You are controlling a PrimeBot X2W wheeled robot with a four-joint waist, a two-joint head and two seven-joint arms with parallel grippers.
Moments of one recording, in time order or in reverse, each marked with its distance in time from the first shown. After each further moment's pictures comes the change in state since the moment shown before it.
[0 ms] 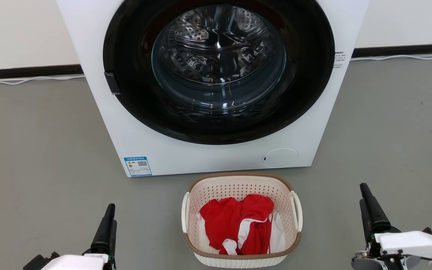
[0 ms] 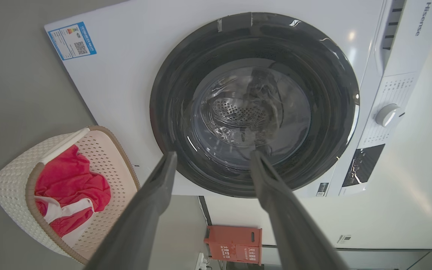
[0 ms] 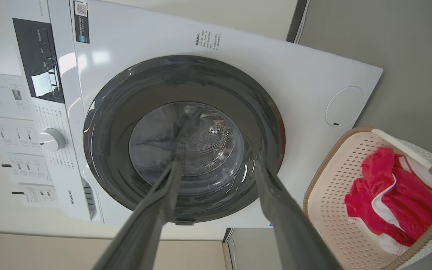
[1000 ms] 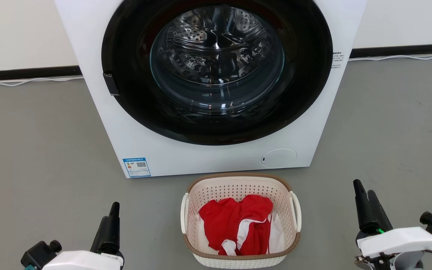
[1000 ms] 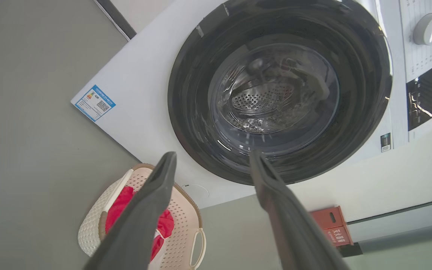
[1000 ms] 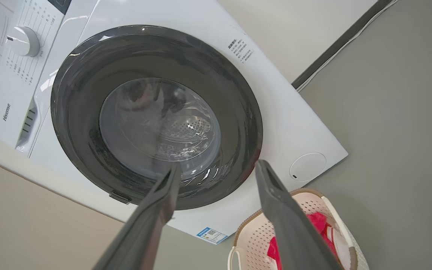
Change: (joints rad) left arm 0.000 0.002 -0.002 -0.013 0.446 0.000 -0.081; right arm 0.000 -0.028 0.032 -0.020 -0.517 0.000 -0.083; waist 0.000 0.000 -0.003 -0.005
